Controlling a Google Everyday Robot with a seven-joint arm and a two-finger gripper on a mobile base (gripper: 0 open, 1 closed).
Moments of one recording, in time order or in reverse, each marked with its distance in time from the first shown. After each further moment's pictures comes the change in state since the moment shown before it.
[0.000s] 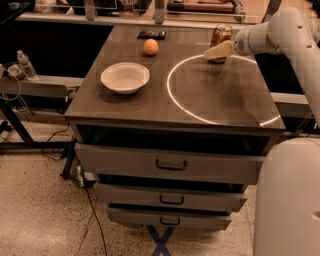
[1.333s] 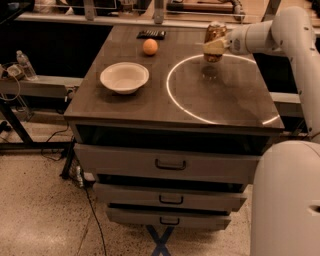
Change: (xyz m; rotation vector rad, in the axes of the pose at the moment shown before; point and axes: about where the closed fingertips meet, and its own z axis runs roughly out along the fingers) arm -0.024 0.049 0.002 -0.233 -0.114 -0.016
